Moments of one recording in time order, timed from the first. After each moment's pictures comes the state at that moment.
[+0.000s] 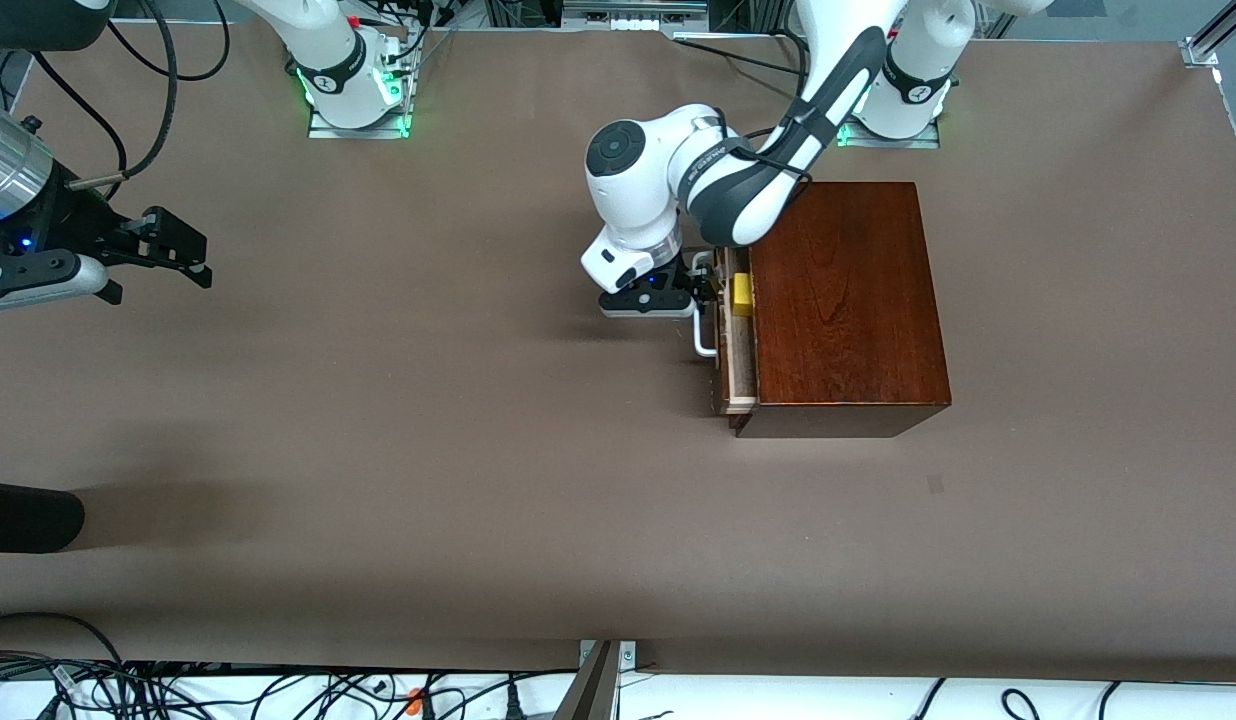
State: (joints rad) left arm -0.60 0.57 -0.26 -1.65 0.42 2.07 -0.97; right arm 0.29 0.09 -0.21 -1.52 0.05 1.69 -0.11
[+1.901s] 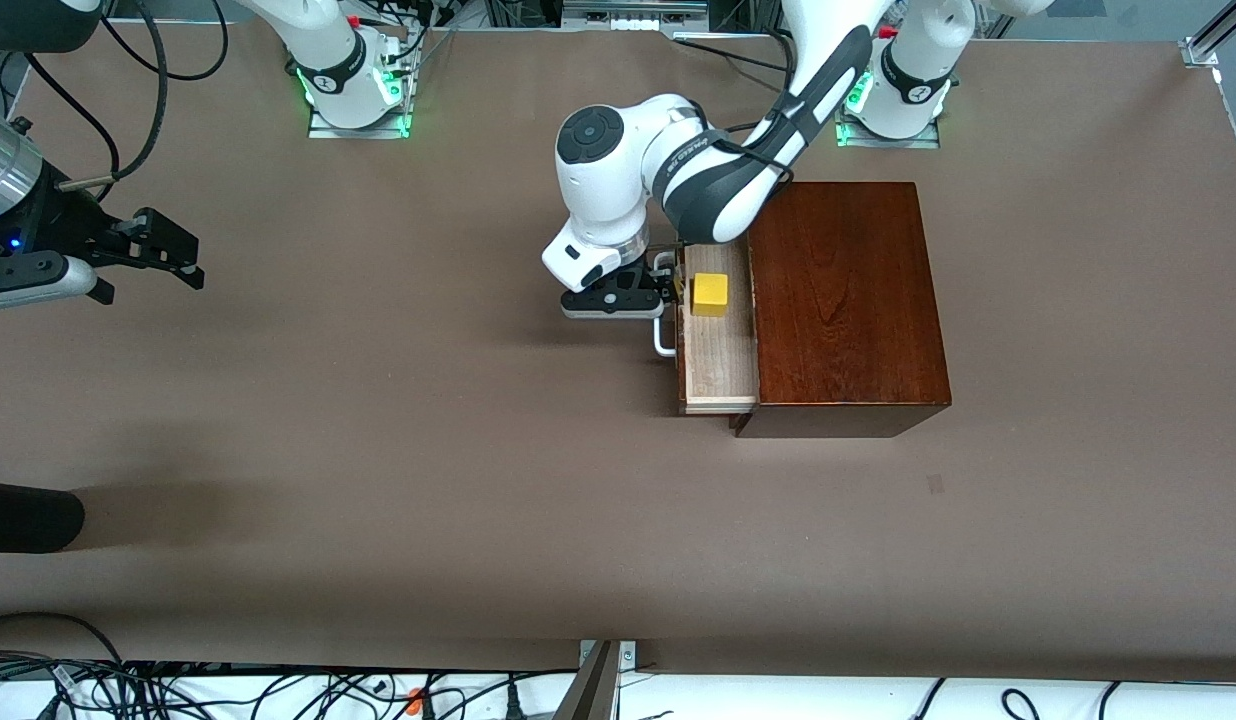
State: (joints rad) left arm -0.62 0.62 -0.26 -1.42 0.34 1.98 -0.98; right arm 0.29 0.09 -0.22 -1.52 0.05 1.69 -0.11
